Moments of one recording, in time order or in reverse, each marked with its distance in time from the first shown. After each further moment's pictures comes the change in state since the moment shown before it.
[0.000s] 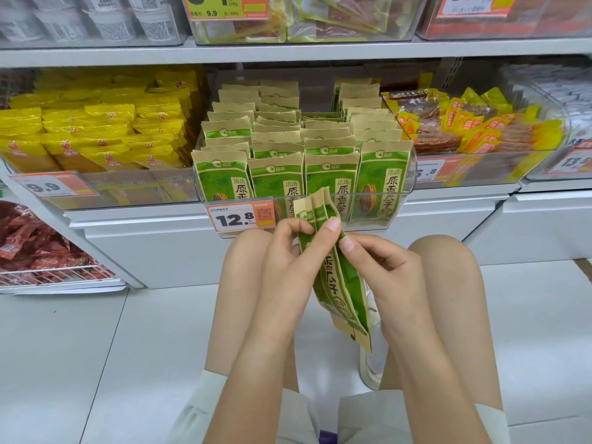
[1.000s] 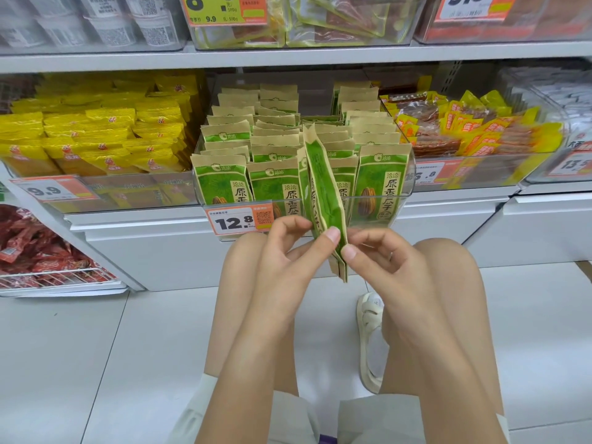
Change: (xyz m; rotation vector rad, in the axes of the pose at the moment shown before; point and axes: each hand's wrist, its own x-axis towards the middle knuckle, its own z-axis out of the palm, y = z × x) left_hand -0.001 0.006 -0.002 0.112 0.049 -0.043; right_hand 0.007 0.006 -0.016 -0.015 -0.030 0.094
